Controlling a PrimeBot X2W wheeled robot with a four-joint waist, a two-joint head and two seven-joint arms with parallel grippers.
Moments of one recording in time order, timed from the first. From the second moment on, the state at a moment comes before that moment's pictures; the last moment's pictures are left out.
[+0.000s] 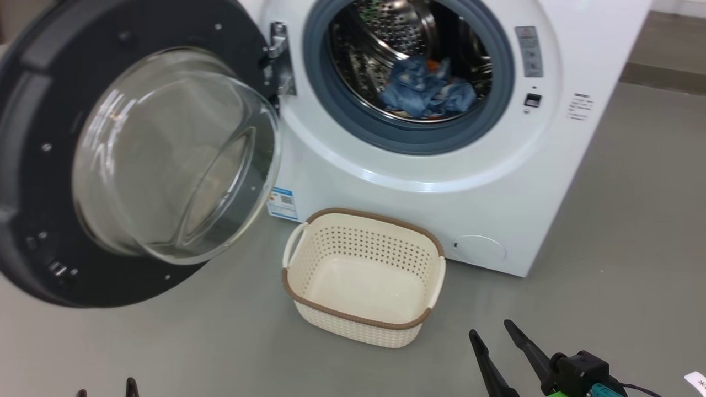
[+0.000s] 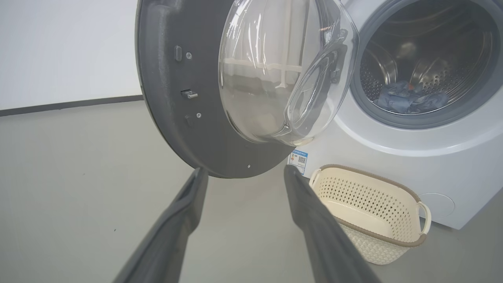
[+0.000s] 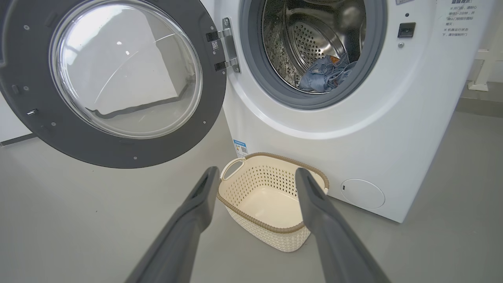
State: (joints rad) left arm 0.29 0.05 0.11 0.00 -0.18 0.07 -0.26; right arm 0.03 -0.10 0.19 0.26 0.27 0.13 -0.26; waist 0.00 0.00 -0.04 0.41
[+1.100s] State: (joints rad) left arm 0.31 0.05 0.12 -0.02 -0.22 0.12 -0.26; right arm 0.00 -0.10 0.23 0.27 0.27 0.13 -0.26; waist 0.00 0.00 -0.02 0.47
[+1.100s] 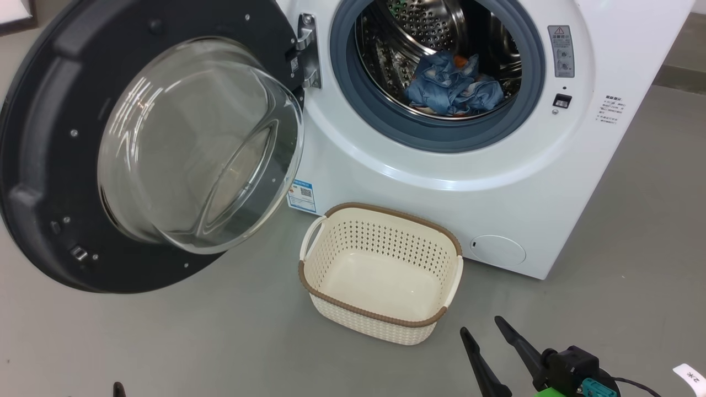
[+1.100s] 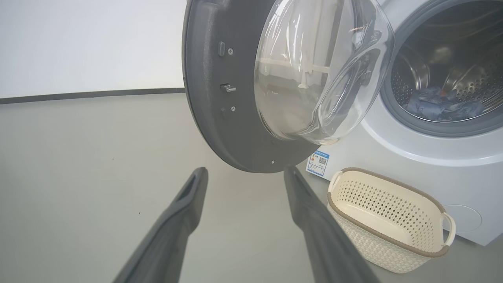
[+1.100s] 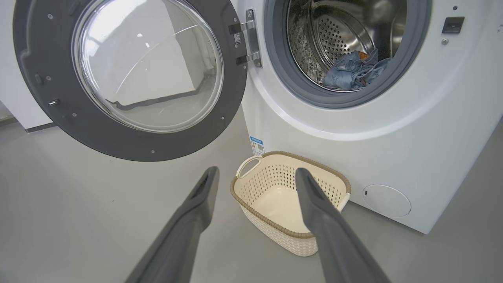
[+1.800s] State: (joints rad) left arm 0.31 0.05 0.13 -0.02 -0.22 0.10 -0.26; right arm 0.01 -0.09 0.19 0.26 0.25 0.13 -0.26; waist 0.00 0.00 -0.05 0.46
